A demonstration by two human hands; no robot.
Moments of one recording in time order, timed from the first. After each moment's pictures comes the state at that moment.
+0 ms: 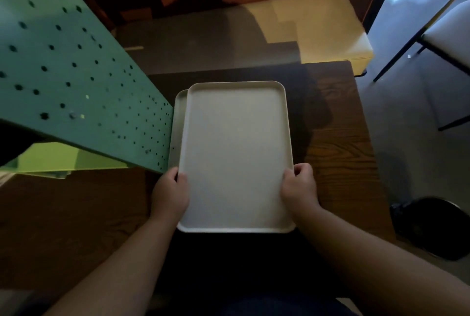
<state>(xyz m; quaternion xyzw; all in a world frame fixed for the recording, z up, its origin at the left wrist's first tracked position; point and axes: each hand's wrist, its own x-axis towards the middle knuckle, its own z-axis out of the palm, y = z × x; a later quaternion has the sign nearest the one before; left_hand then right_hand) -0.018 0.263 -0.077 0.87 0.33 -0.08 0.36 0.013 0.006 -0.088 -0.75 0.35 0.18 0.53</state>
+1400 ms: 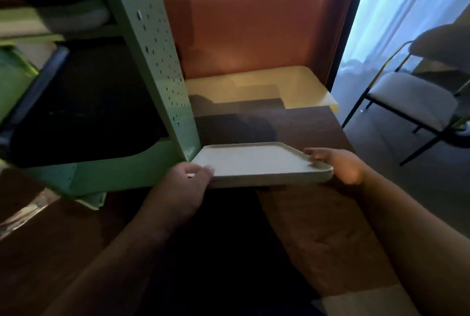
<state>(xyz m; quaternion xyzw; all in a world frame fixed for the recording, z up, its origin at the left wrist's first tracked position) -0.070 0.322 0.123 0.85 0.17 -0.13 0.47 0.008 0.019 0.083 -0.71 0.27 0.21 0.61</state>
